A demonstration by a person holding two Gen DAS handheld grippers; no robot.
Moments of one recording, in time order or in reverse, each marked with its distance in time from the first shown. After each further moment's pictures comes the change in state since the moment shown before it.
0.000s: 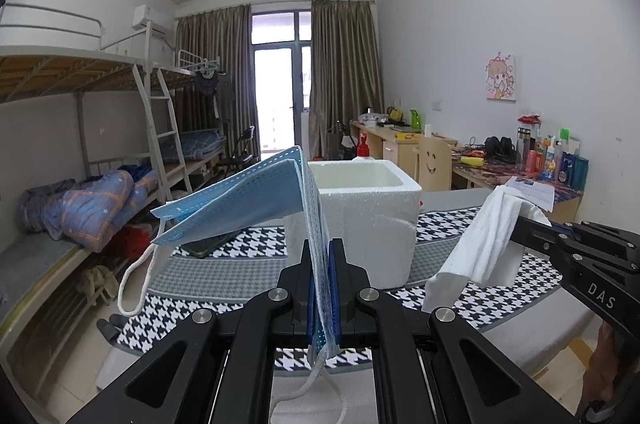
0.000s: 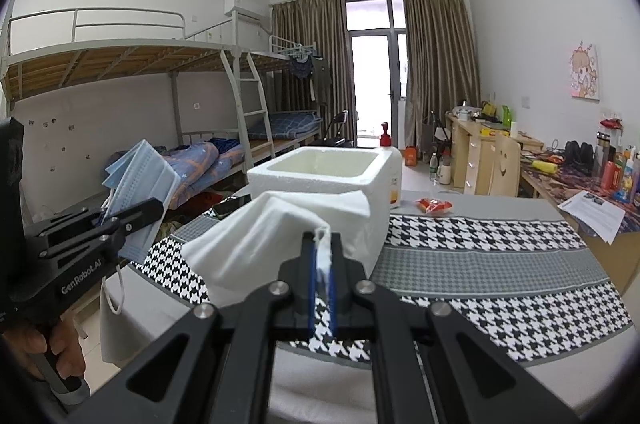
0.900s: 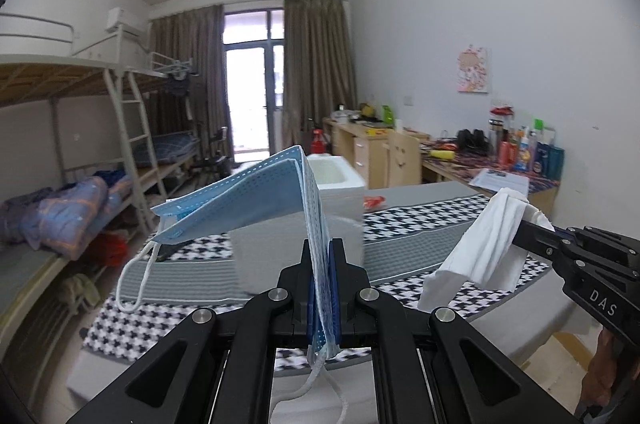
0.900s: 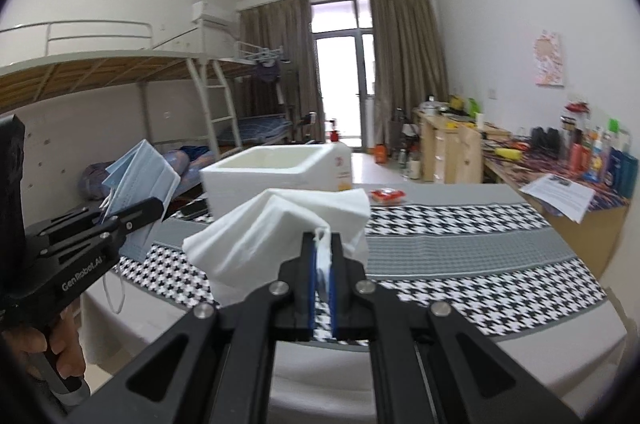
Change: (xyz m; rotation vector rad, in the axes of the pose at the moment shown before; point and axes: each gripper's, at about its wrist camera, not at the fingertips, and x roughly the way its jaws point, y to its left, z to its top) left arm -0.002 -0.034 -0.005 0.029 0.011 -0.075; right arm -0.031 -0.032 -0.011 0.049 -0.008 -0.089
